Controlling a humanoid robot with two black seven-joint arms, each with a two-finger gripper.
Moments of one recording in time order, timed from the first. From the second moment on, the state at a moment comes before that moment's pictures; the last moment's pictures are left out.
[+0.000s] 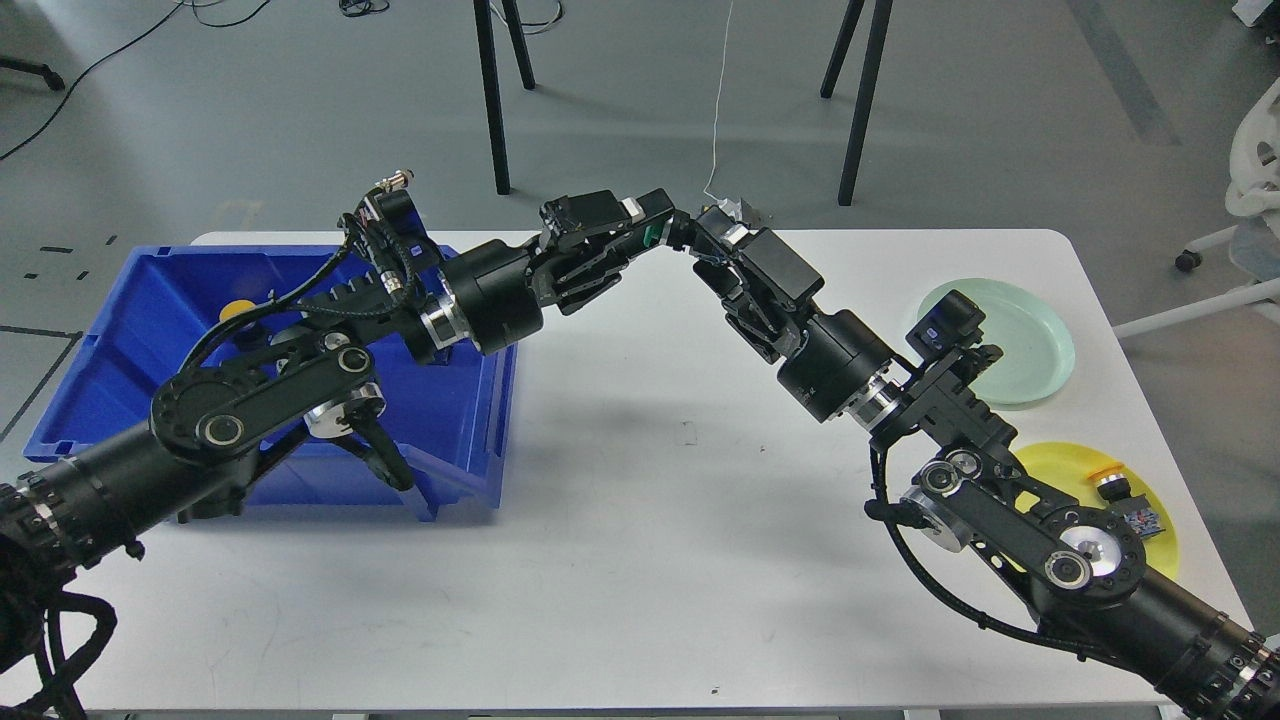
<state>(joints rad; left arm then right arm) -0.83 0.34 -0.43 -1.08 0.77 -0.33 -0.49 0.49 -0.20 0.74 1.24 -1.10 0.00 0.49</state>
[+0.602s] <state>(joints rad) -0.83 0.34 -0.43 -1.07 0.77 -0.33 -0.49 0.48 -0.20 0.75 1.24 -1.10 -0.04 0.49</state>
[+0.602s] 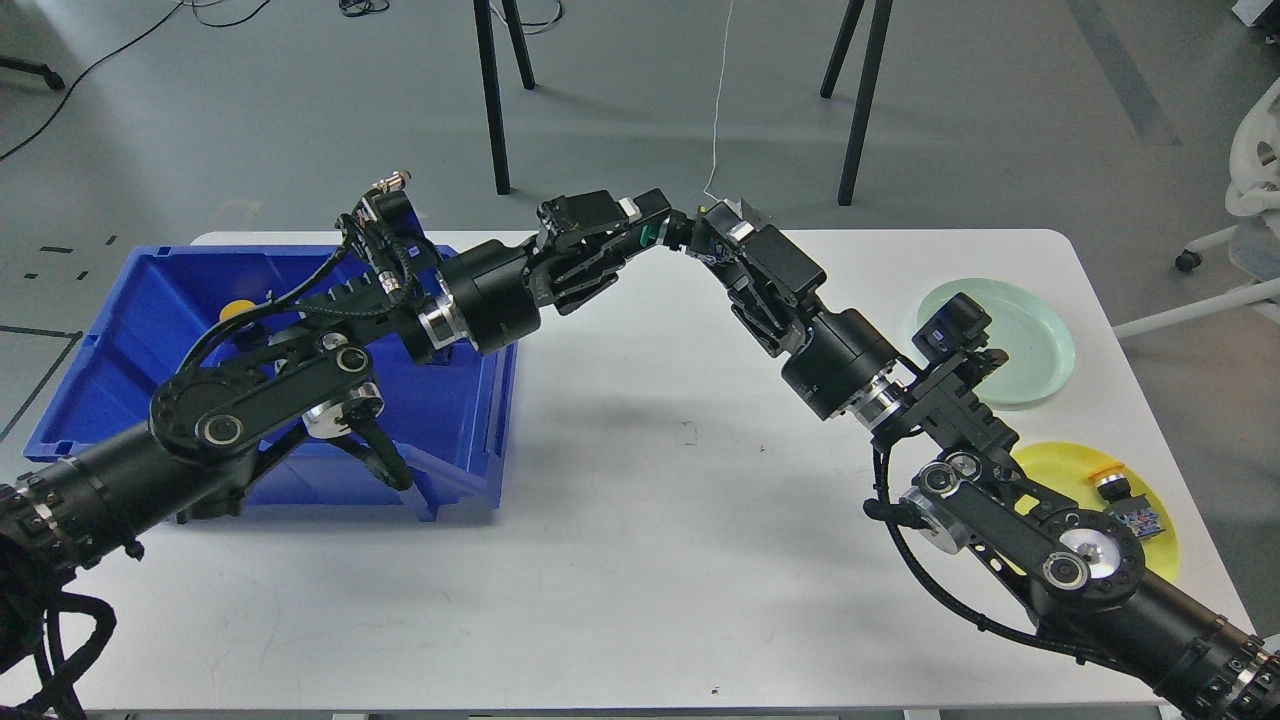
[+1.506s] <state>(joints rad) -0.80 0.34 -0.49 -1.07 0.77 -0.33 -0.49 0.48 -0.20 0.74 1.24 -1.10 -0.04 0.49</state>
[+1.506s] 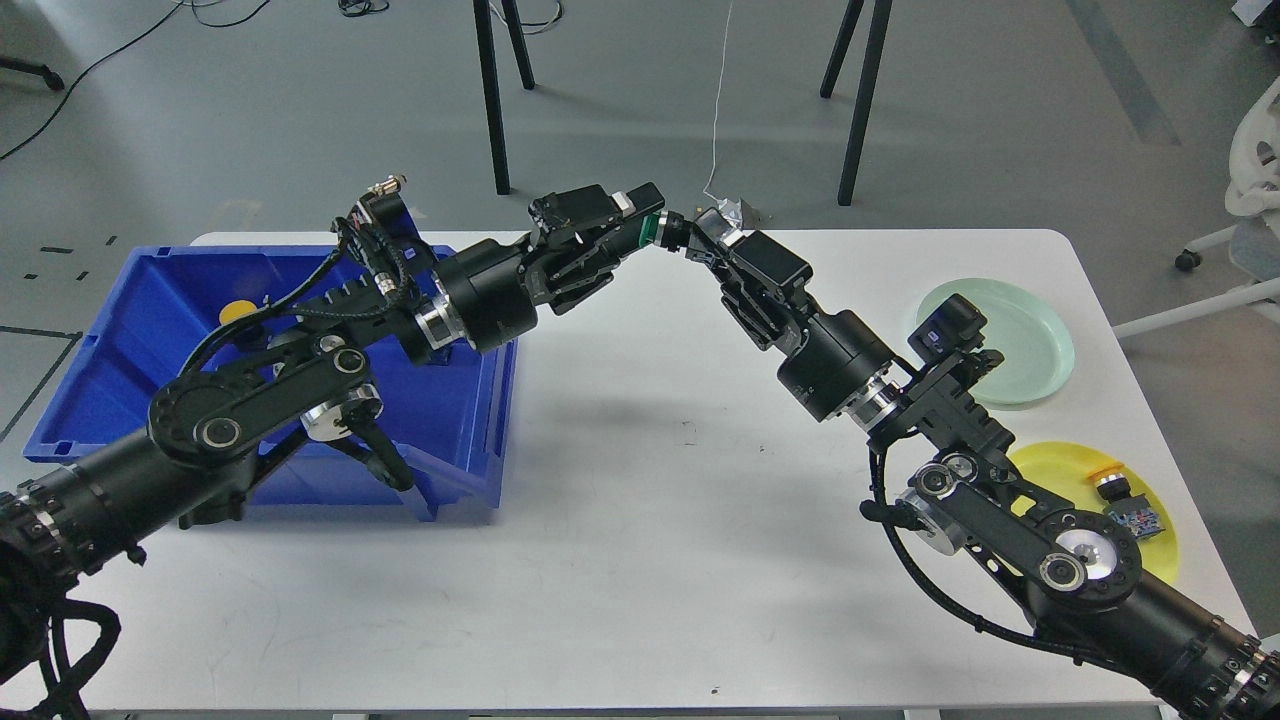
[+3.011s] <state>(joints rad) -0.78 0.34 -0.51 -1.06 0.74 -0.33 -0.49 0.50 -0.21 0.86 0.49 -0.70 -0.23 0.49</state>
